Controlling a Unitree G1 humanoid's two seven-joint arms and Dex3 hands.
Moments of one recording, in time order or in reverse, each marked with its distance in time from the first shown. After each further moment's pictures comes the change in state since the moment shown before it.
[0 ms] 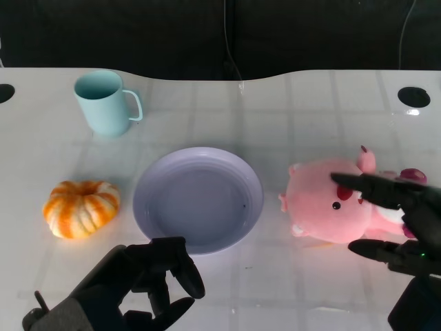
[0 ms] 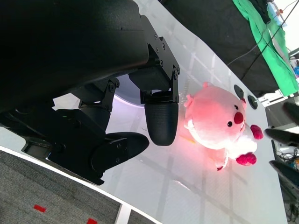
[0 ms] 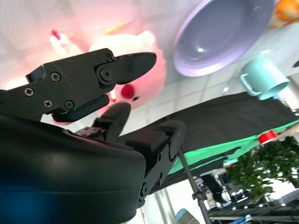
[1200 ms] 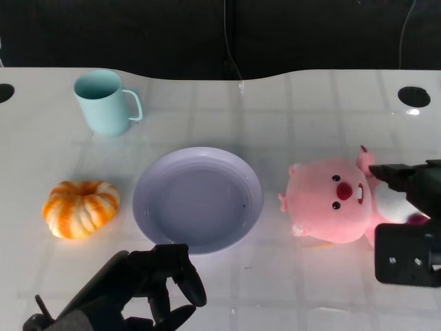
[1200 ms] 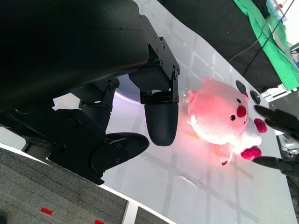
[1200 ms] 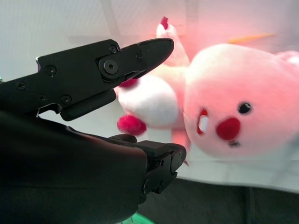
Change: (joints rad) left arm 0.023 0.004 -0.008 -0.016 0.040 -0.022 0.000; right arm -0.362 -0.166 0.203 0.428 -0.280 0.176 0.232
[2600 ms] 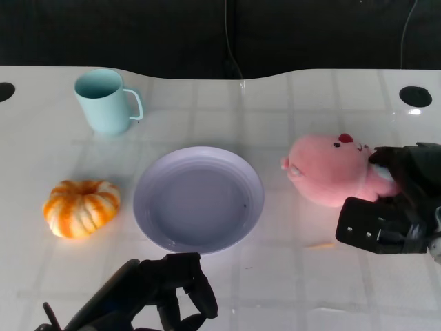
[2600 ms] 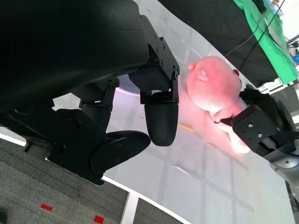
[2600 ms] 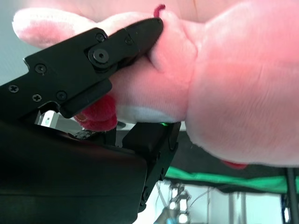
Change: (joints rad) left arm 0.043 -0.016 -0.031 -0.082 0.040 0.036 0.000; right arm -0.351 0.210 0.178 0.887 0.052 -0.188 -0.853
